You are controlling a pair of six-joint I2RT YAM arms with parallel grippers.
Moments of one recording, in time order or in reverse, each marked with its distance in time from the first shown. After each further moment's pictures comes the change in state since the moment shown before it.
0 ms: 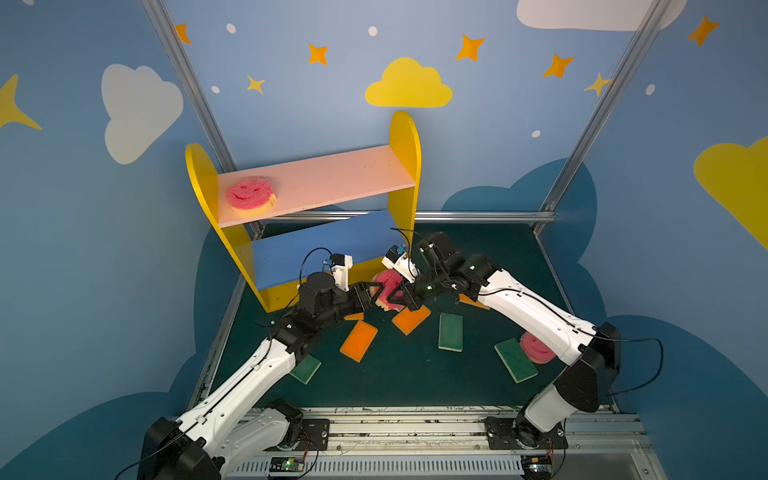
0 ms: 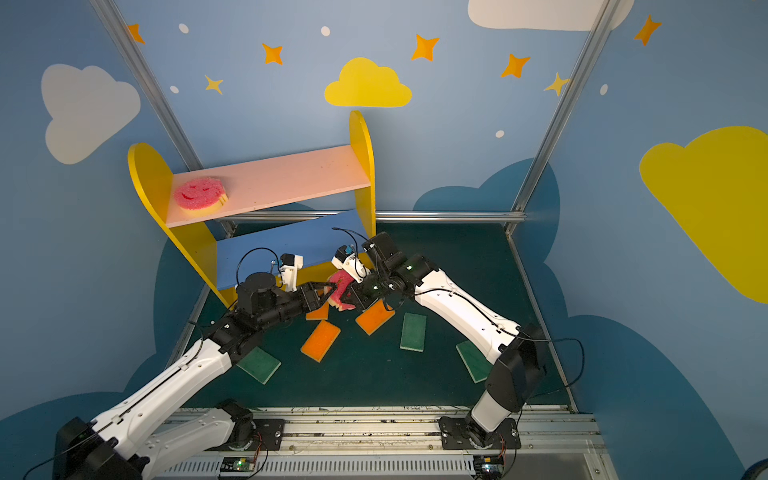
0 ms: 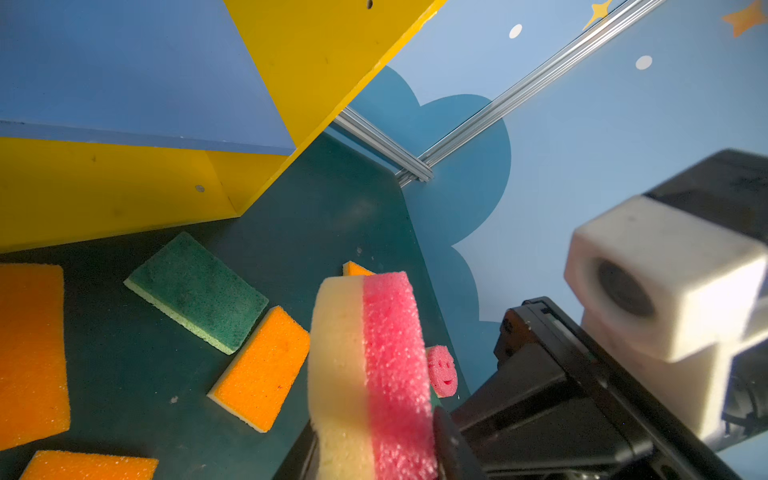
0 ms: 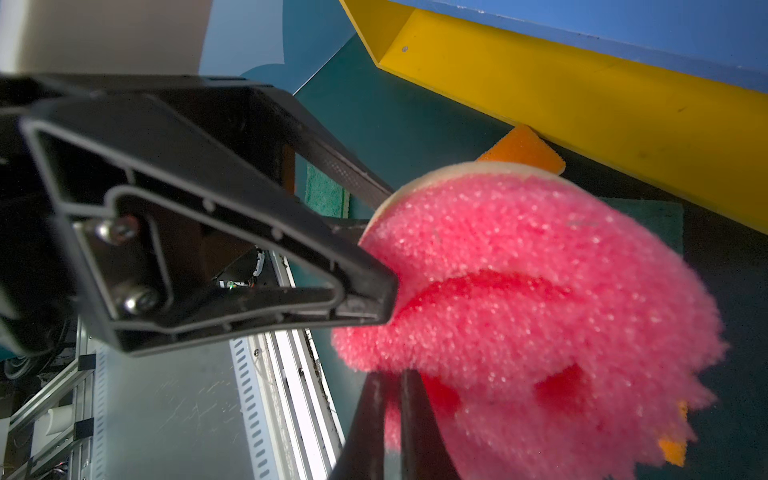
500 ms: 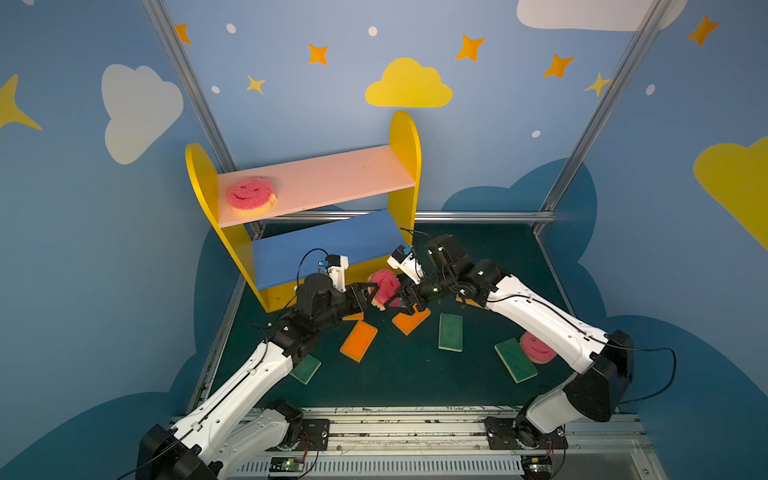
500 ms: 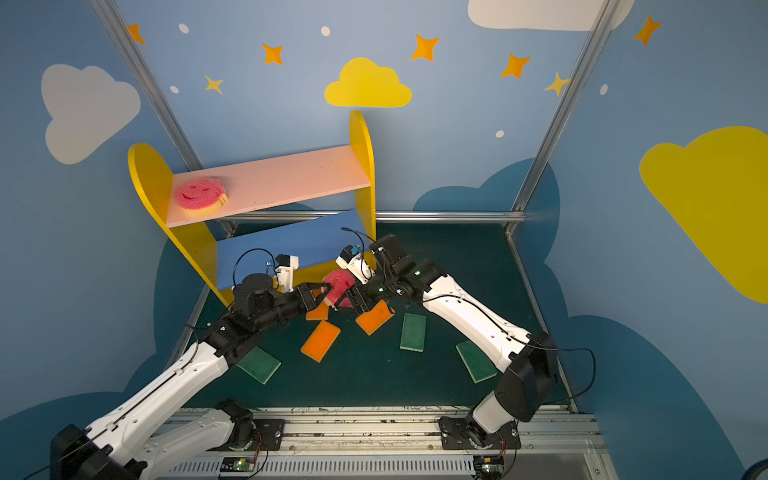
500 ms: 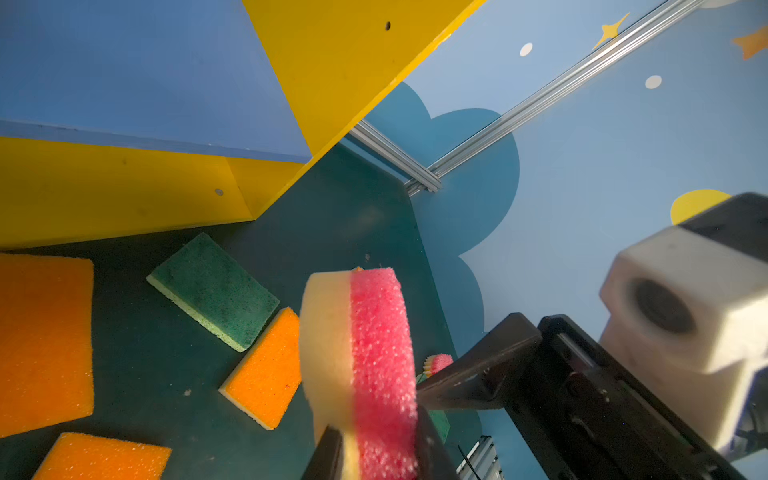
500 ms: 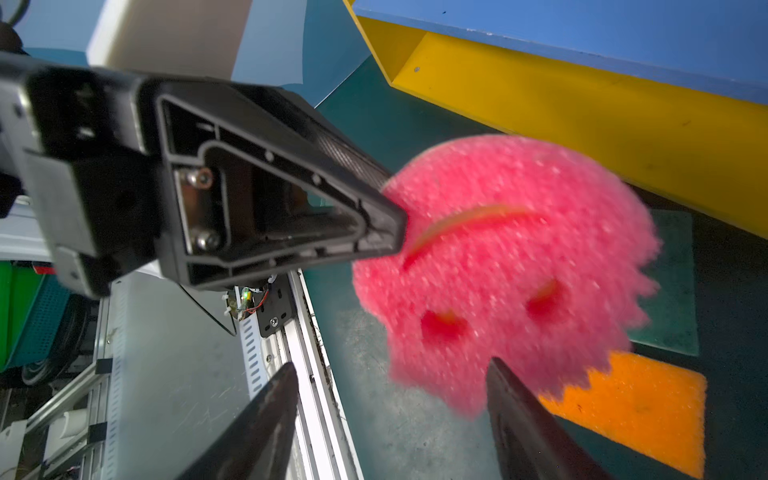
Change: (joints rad) left arm 0.015 -0.038 0.014 -0.061 -0.047 -0.008; right arm -0.042 -0.097 -0.107 0.089 -0.053 0.042
